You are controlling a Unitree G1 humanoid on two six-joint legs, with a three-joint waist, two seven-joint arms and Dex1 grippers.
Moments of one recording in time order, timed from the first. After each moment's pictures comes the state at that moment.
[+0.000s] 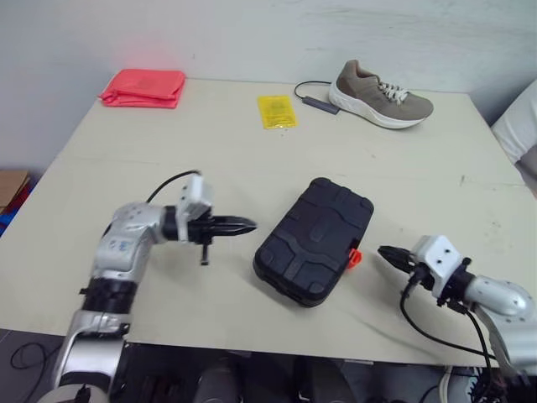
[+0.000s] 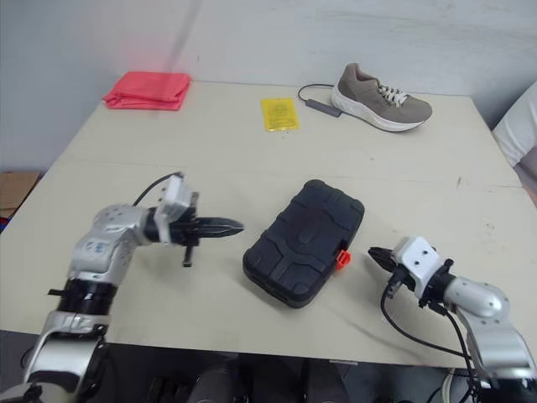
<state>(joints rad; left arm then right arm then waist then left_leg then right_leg) -0.64 0.45 -0.09 0.12 -0.39 0.33 -1.29 0.15 -0.71 -0.22 -0.26 0.31 0.09 0.78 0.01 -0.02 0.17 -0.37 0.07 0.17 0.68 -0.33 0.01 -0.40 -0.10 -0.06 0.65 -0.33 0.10</state>
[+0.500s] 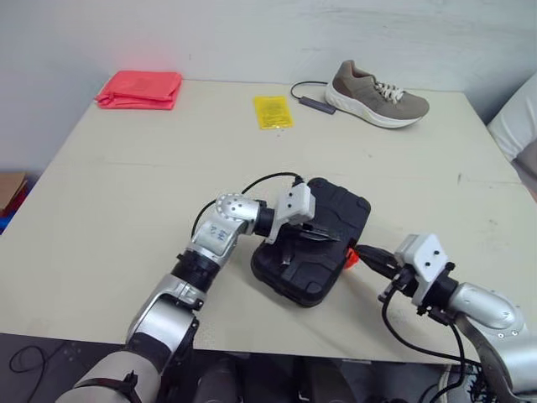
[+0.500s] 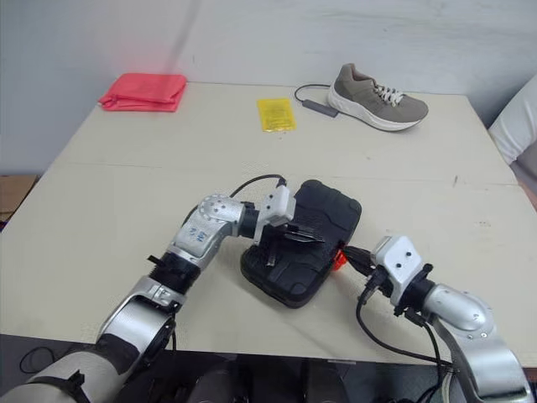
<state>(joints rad) -0.86 0.16 -0.33 0.47 -0.12 0.10 -1.11 0.12 -0.65 -0.10 -0.50 0.32 0.30 0.66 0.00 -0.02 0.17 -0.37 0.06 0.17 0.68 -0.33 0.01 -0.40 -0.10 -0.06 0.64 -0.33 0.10</state>
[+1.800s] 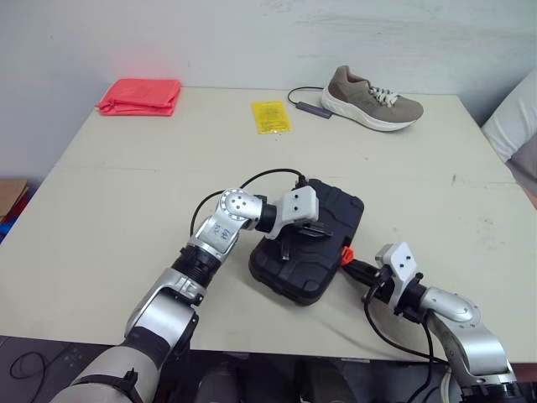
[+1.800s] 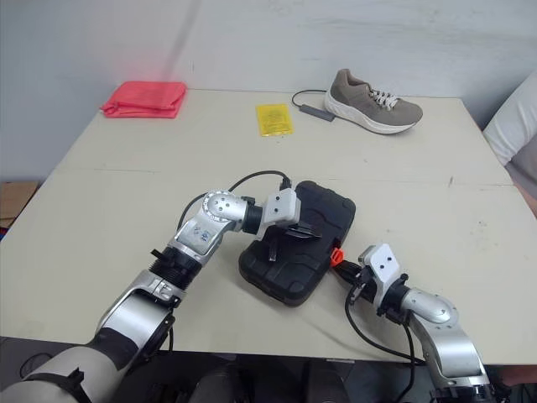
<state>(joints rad) -0.88 0.19 -0.38 0.48 -0.02 0.08 -1.07 0.04 -0.50 -0.06 -0.18 0.34 0.27 0.76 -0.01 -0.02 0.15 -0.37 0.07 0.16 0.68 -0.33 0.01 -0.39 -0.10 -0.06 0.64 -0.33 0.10</state>
